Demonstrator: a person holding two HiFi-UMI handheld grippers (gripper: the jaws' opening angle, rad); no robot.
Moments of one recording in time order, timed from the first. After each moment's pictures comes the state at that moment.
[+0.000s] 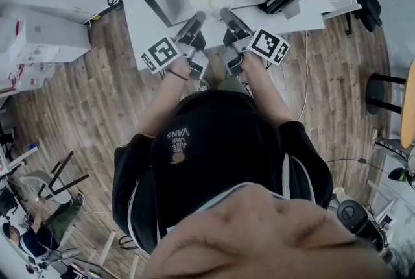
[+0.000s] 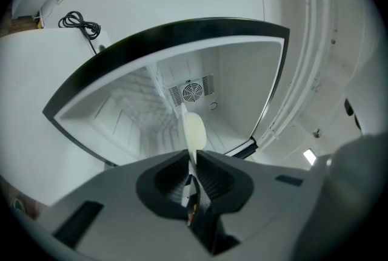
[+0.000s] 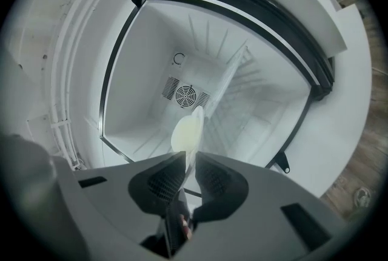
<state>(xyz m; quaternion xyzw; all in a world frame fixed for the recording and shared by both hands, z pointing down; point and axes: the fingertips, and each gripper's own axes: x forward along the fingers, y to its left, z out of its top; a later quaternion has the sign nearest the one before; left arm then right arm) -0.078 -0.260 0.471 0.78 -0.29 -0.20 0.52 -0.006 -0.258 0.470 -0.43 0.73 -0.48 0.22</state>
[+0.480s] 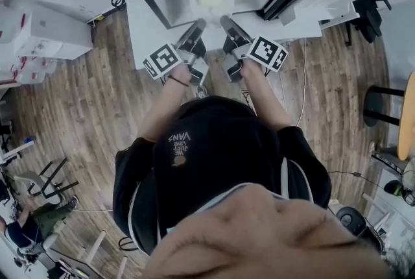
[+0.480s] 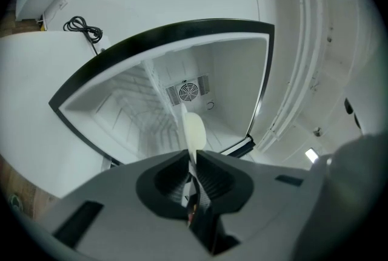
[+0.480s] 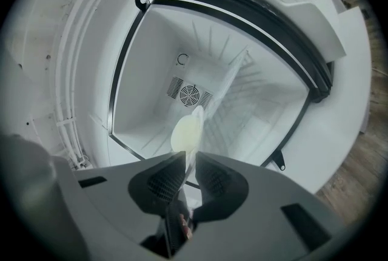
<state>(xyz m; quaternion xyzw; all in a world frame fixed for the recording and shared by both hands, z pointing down) -0.068 -0.237 0.465 0.78 -0.30 -0.21 0.50 0.004 -0.238 0.466 -0.42 0.74 -0.48 0.21</state>
